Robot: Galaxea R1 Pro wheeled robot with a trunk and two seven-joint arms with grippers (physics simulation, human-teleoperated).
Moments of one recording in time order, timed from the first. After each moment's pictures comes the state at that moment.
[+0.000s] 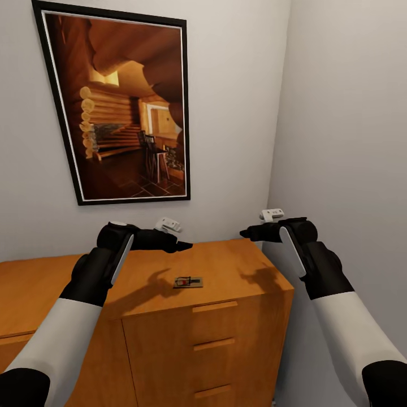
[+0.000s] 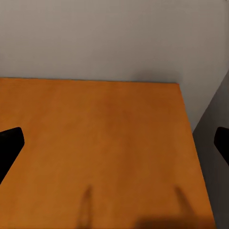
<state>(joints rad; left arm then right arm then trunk) -0.88 0.04 -0.17 -1.26 -0.14 0.94 -0.80 -0.91 -0.08 0.17 -1.24 -0.17 1.04 0.12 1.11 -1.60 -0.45</state>
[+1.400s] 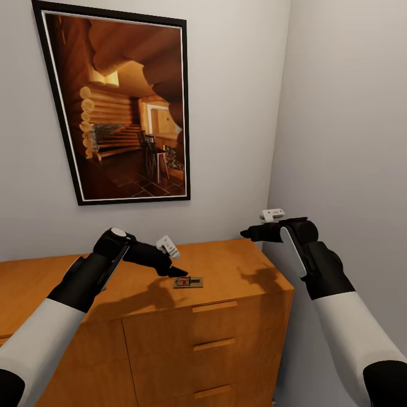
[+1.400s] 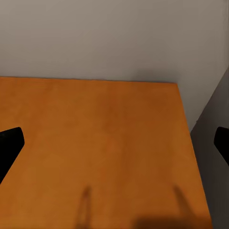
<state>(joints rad) -0.88 0.18 -0.36 -1.23 -0.24 0.80 -1.15 -0.91 -0.08 0.17 -1.24 -0.16 1.04 0.13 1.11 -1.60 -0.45</state>
